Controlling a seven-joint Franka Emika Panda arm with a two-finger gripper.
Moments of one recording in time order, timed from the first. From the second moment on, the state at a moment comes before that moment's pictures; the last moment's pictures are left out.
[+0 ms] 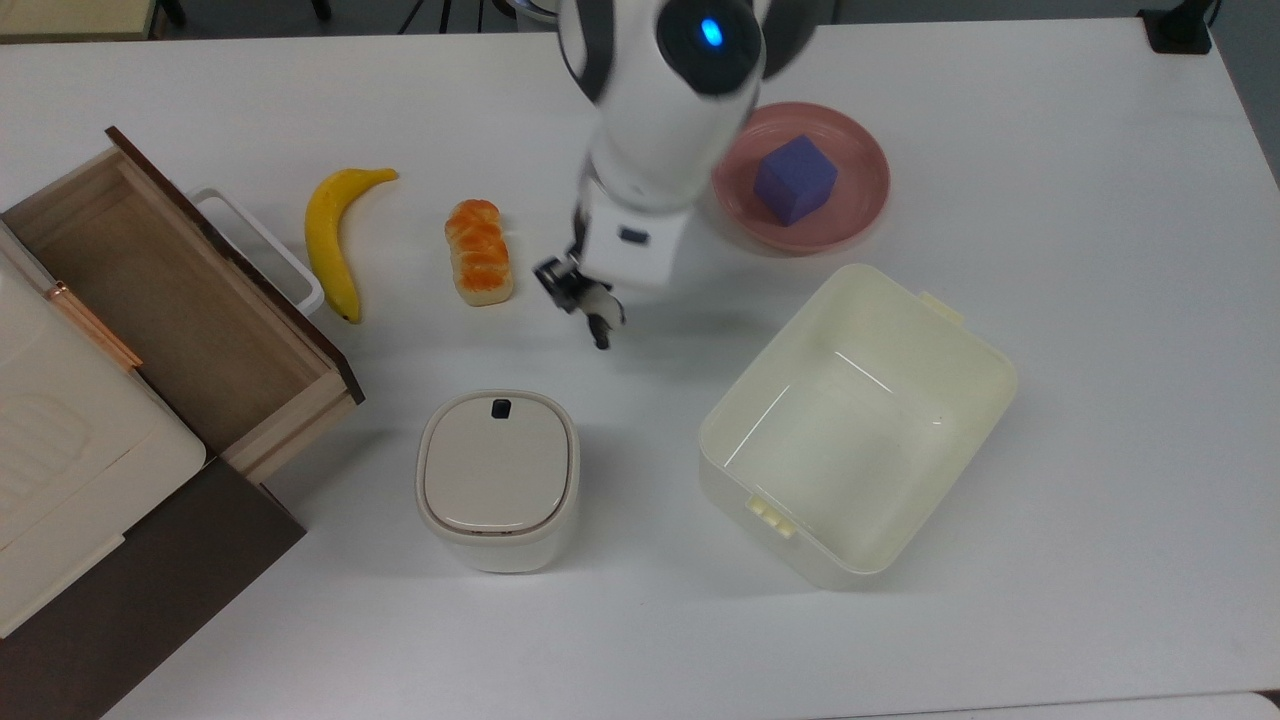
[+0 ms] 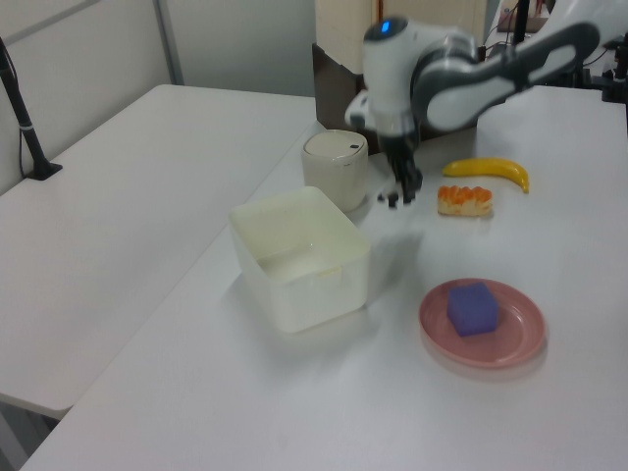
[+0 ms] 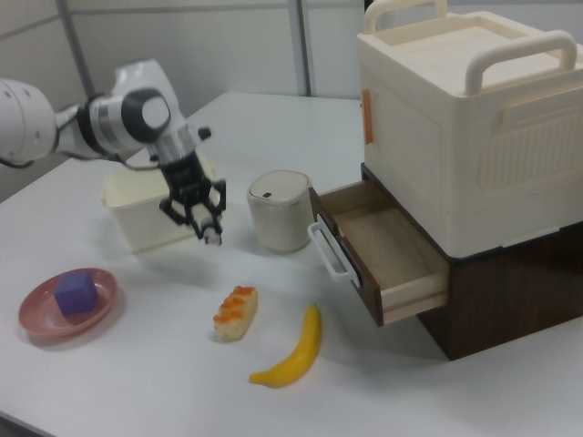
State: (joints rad) arm 0.15 0.38 0.01 -1.60 -0.27 1.92 -0.40
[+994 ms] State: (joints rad) arm -0.25 0.25 0.00 -1.52 -0.22 2.04 -0.54
